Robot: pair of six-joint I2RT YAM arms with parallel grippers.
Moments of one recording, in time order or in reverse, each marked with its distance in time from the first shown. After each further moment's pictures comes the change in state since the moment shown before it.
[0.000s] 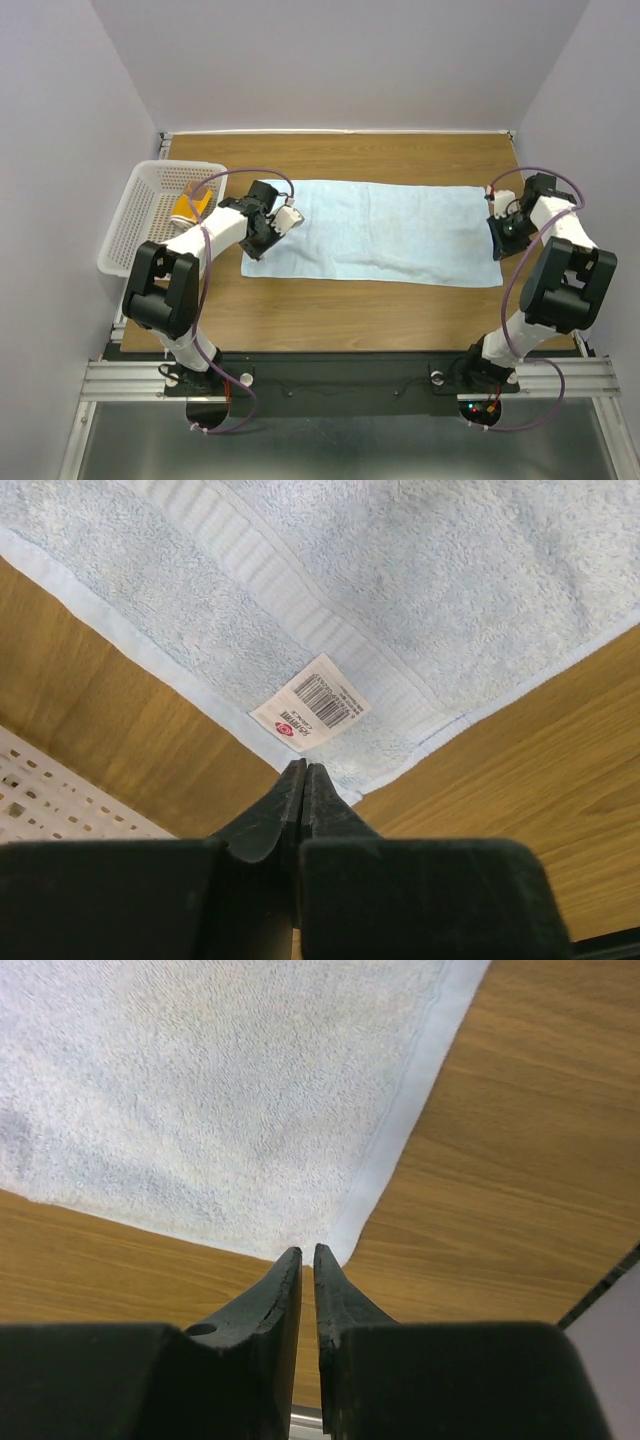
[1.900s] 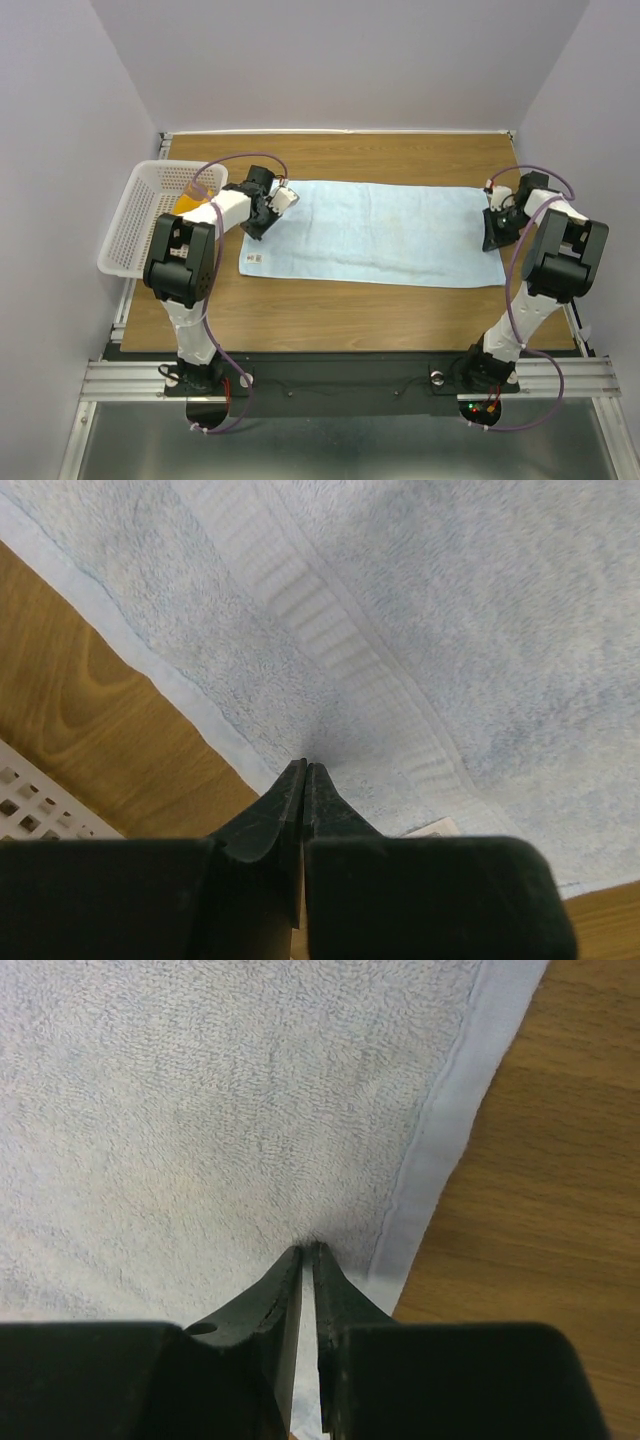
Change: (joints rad) left arm 0.084 0.231 0.178 0.127 -0.014 -0.022; right arm -0.006 0.274 0.093 0.168 -0.073 0.103
